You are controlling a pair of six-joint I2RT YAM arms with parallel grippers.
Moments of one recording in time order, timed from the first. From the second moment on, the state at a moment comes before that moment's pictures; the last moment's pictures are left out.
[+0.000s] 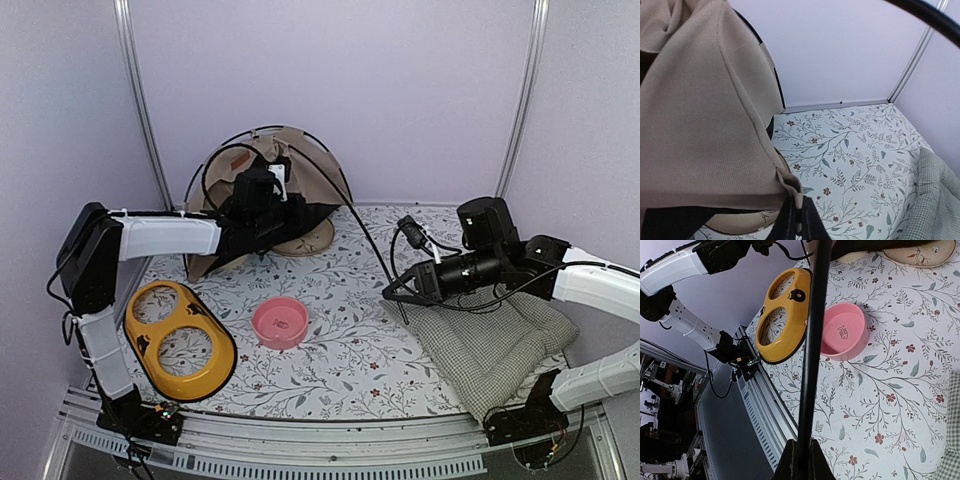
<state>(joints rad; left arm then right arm) -0.67 1.88 1.32 0.27 -0.19 -0.33 0.79 1.16 0.93 -0.36 -0.53 0.46</state>
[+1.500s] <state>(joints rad) -1.02 1.54 1.29 0.36 0.27 0.01 0.81 1.11 1.21 -0.22 -0.23 0.47</state>
